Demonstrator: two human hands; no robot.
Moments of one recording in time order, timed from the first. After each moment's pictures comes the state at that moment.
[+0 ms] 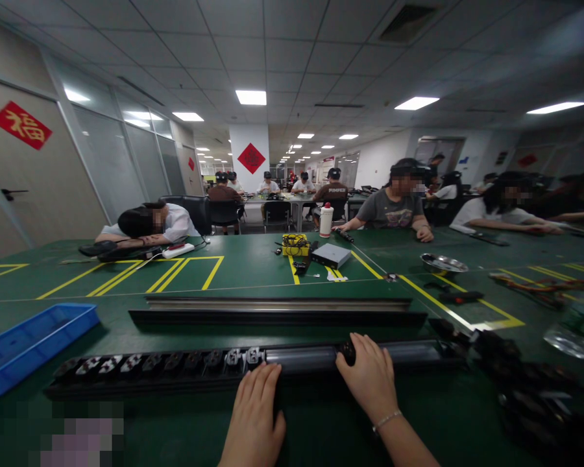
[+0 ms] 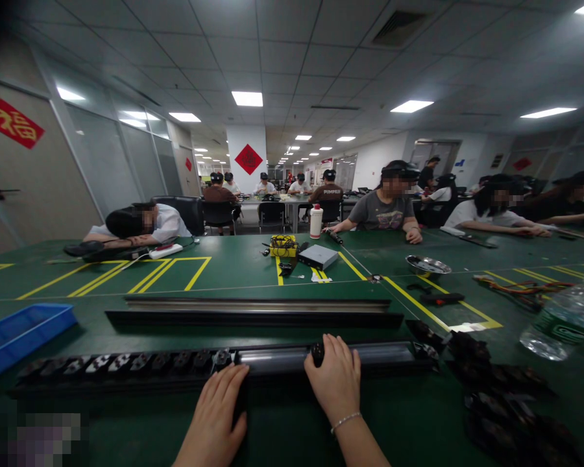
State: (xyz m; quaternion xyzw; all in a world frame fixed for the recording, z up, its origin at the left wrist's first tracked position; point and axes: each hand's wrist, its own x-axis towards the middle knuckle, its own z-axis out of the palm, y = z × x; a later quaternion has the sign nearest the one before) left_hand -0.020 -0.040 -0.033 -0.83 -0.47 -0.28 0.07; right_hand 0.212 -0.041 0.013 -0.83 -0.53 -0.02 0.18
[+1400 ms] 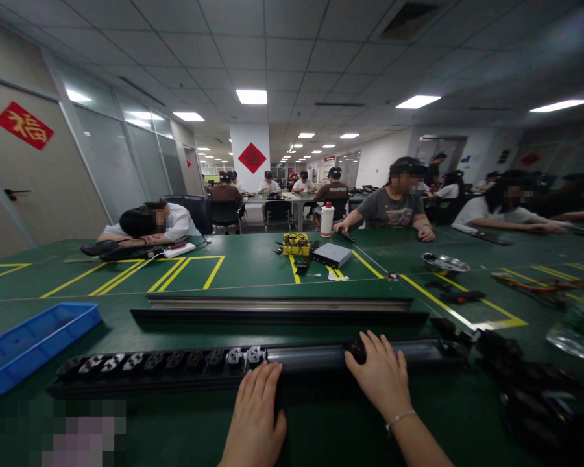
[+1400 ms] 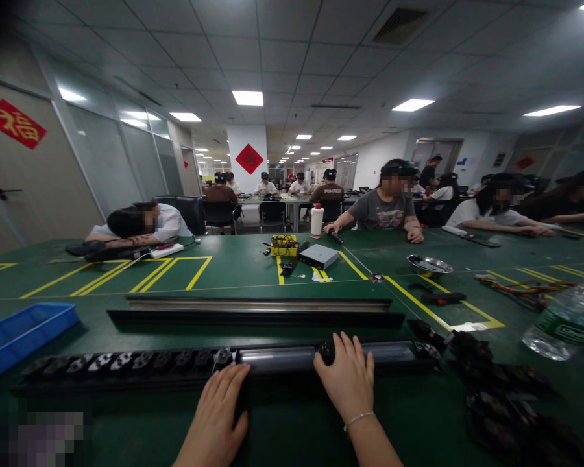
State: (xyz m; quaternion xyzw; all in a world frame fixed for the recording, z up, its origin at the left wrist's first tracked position) left_hand -0.021 -0.041 -0.034 -0.84 -0.48 -0.26 0.05; right_hand 0.230 -0.044 0.013 -0.85 -0.50 -0.01 0.14
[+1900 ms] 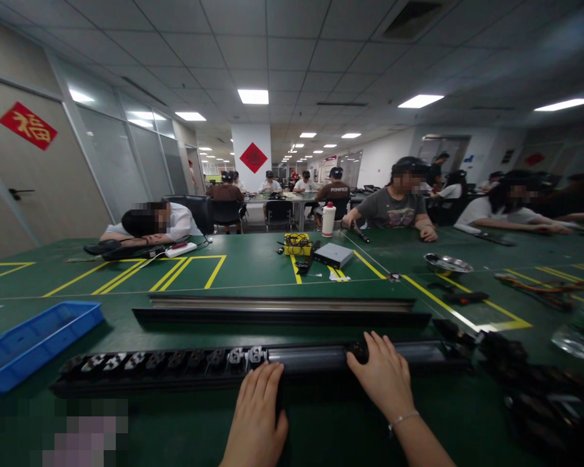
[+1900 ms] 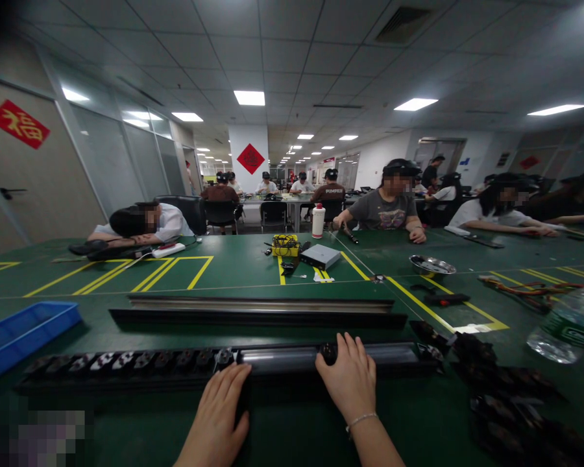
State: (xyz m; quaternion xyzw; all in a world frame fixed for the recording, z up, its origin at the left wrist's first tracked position) left_hand -0.021 -0.041 -0.033 -0.84 -0.47 -0.27 0.06; right_hand 0.231 -0.044 0.015 -0.86 -0.50 -0.01 0.15
